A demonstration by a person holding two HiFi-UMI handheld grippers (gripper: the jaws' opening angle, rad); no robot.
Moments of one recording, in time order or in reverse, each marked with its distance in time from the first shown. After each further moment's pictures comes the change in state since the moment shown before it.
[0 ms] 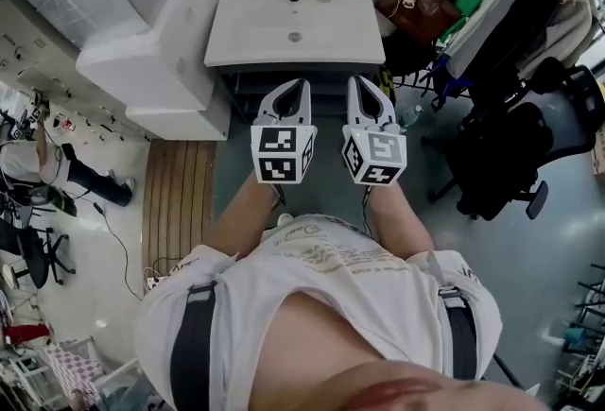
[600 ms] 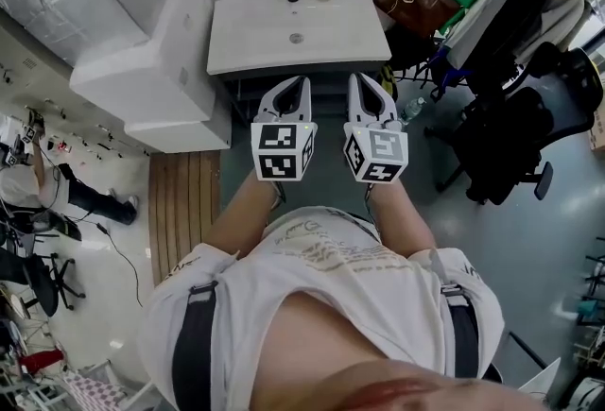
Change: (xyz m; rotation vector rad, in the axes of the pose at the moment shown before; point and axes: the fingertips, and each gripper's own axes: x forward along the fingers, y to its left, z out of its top) left arm 0.000 0.058 -0.005 0.006 -0.007 -0.086; right arm 0.029 0.044 -0.011 -0.021 -0.008 -0.082
